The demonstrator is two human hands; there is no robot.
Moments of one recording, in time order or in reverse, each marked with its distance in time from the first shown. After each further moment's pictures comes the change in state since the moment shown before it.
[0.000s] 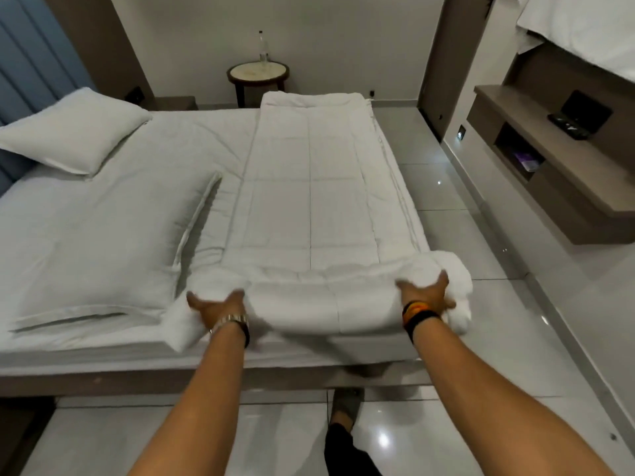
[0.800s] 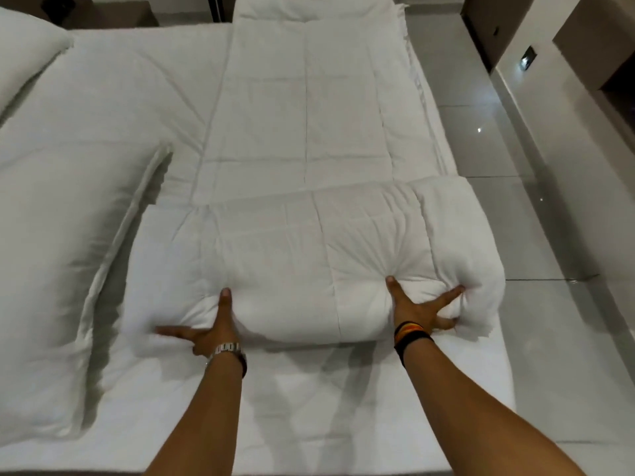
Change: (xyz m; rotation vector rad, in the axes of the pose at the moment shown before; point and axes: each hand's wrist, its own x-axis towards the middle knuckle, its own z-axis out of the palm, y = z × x) left_hand 0.245 -0.033 0.255 0.058 0.251 -0.132; right_hand 0.270 -0.005 0.241 0.025 0.122 0.250
